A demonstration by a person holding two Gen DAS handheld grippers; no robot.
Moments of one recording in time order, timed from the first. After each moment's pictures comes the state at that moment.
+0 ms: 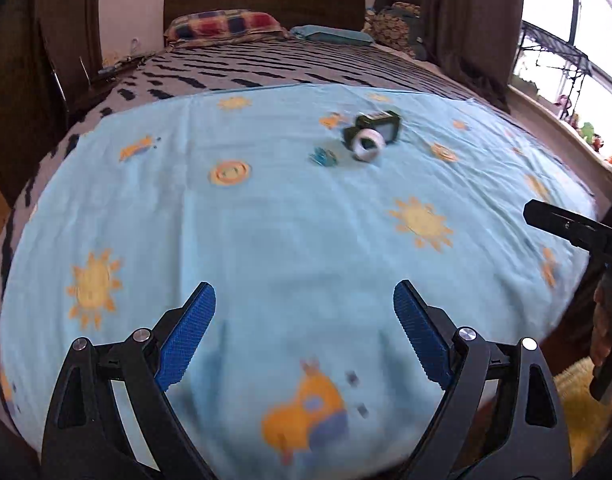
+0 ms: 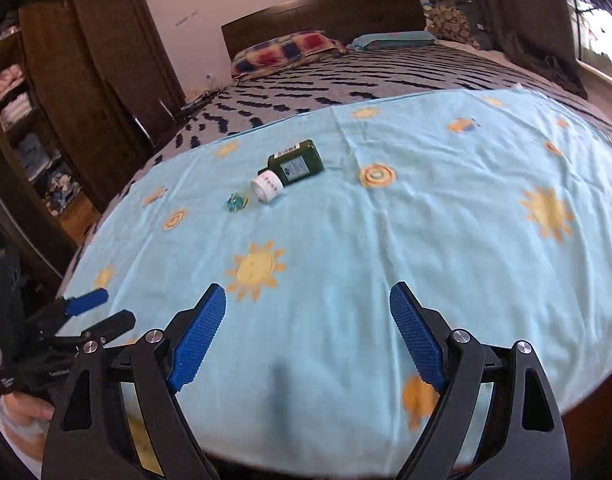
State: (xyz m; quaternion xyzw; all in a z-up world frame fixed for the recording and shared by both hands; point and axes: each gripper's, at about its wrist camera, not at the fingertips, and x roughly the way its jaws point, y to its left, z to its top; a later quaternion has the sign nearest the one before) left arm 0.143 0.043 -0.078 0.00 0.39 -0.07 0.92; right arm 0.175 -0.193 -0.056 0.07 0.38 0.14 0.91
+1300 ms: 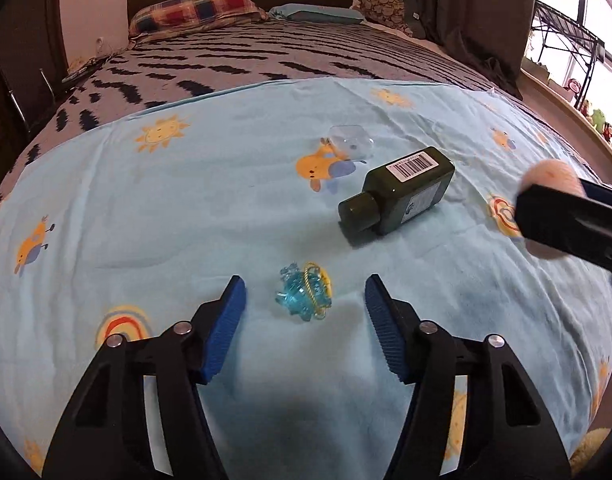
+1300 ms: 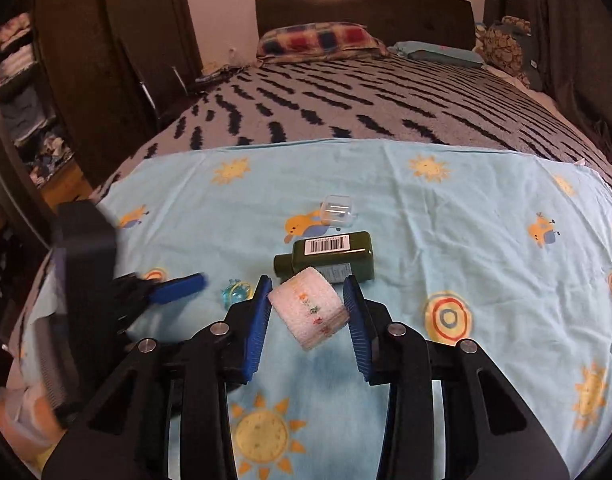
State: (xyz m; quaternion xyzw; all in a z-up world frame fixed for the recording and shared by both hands) left arm 0.316 -0.002 -0.106 0.02 0.43 -0.10 0.90; right arm 0.283 -0.137 -0.027 0.00 0.39 0.18 0.90
